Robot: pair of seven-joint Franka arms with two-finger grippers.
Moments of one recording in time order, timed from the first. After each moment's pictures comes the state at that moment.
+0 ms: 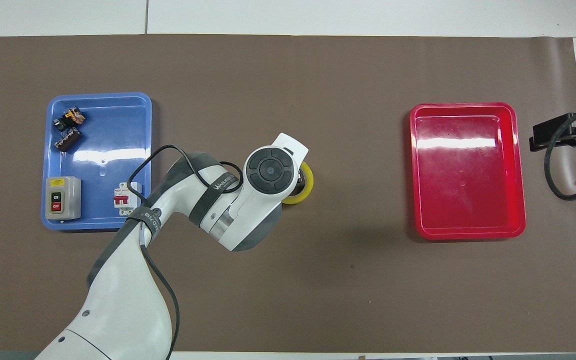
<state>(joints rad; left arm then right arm) -0.68 0.40 -0.04 -1.83 0.11 2.25 -0.91 0.01 0.00 0.01 -1.51 -0.03 1.49 0.06</state>
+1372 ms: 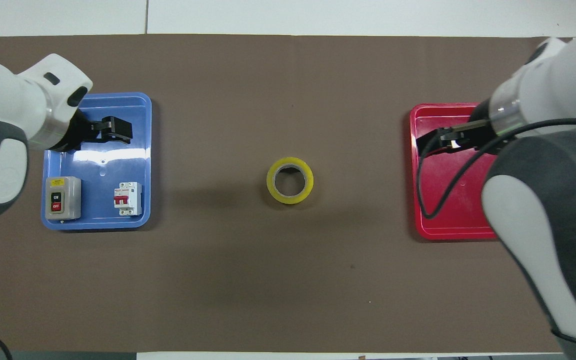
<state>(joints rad) -0.16 0.03 -0.02 -1.78 0.00 1.86 -0.19 0.26 0.09 0.02 -1.62 0.07 1.71 0.14</state>
